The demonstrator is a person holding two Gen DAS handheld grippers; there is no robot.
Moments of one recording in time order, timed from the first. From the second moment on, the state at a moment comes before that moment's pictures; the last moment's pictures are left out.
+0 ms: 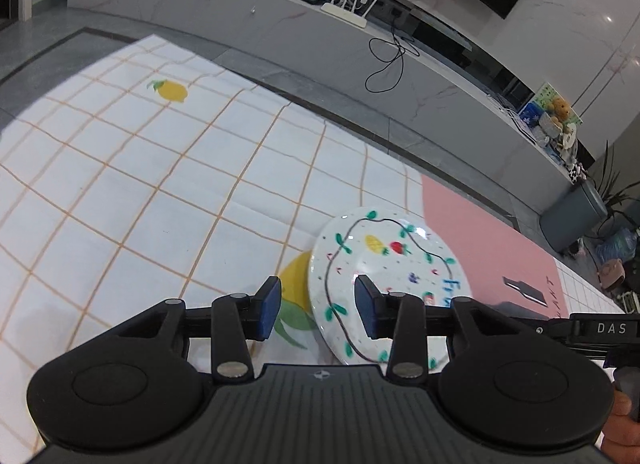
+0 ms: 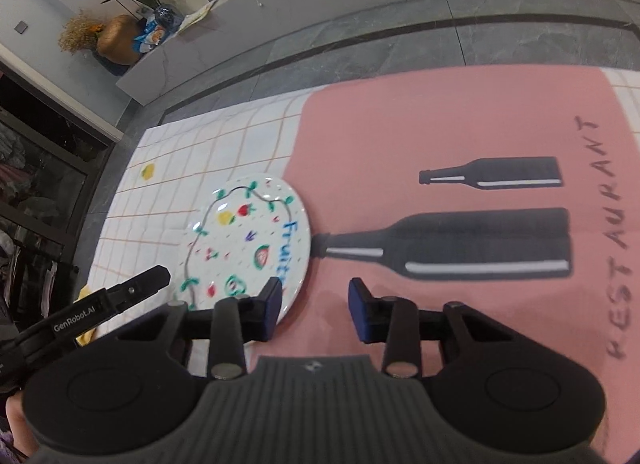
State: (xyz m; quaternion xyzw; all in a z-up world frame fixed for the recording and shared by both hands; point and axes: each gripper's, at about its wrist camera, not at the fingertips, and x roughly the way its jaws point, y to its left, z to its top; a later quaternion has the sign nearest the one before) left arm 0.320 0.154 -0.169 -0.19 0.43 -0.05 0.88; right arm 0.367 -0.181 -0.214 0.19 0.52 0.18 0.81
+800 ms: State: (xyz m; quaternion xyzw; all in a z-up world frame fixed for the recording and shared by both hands) left arm 0.331 0.155 -0.183 -0.21 0.41 -0.07 0.88; right arm 0.391 -0.172 -0.242 0.23 0.52 0.21 0.80
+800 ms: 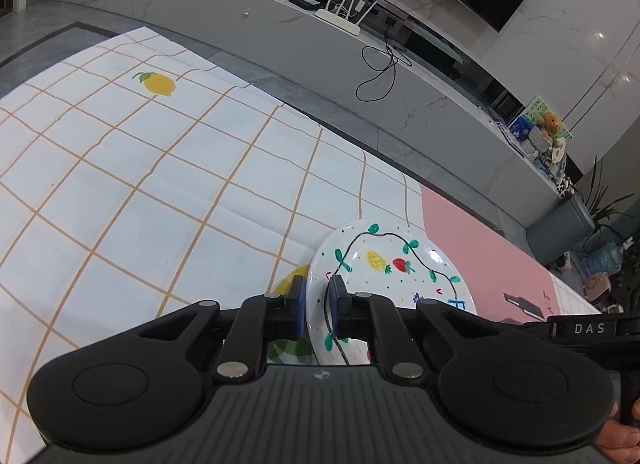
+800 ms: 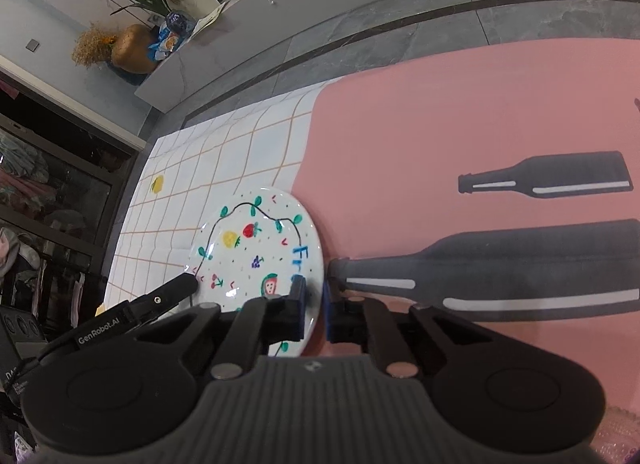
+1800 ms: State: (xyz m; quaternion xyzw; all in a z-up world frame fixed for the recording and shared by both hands) left arm 0.170 0.095 -0.026 -0.21 0.35 -0.16 0.90; right arm 0.185 -0.265 -0.117 0.31 0.46 0.19 0.81
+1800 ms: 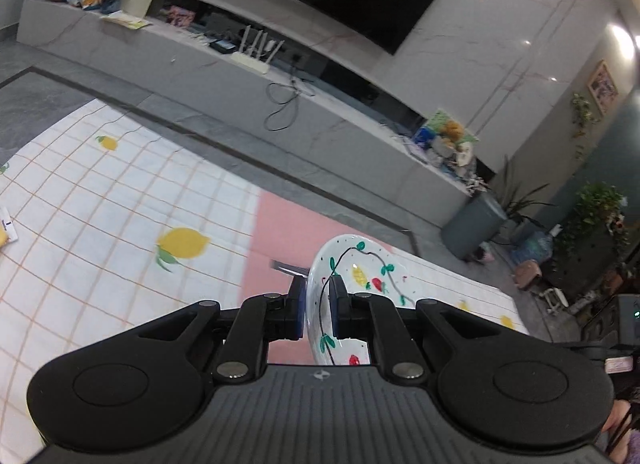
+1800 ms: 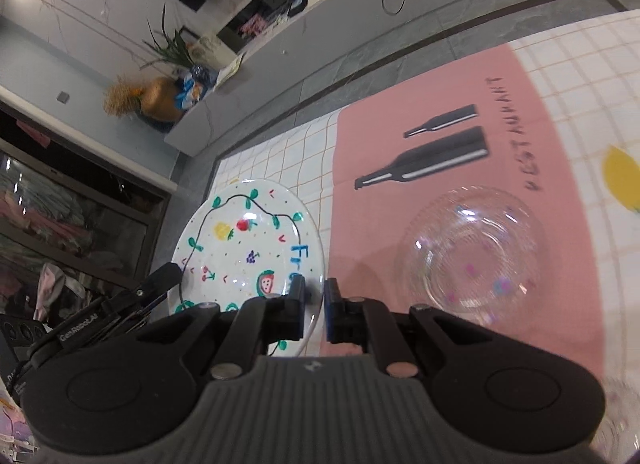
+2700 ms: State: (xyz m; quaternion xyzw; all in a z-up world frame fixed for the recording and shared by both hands) left arm 0.058 -0.072 -0.067 -0.17 0.43 -0.25 0.85; right arm 0.003 -0.450 -0.140 0.36 0.43 0.06 0.83
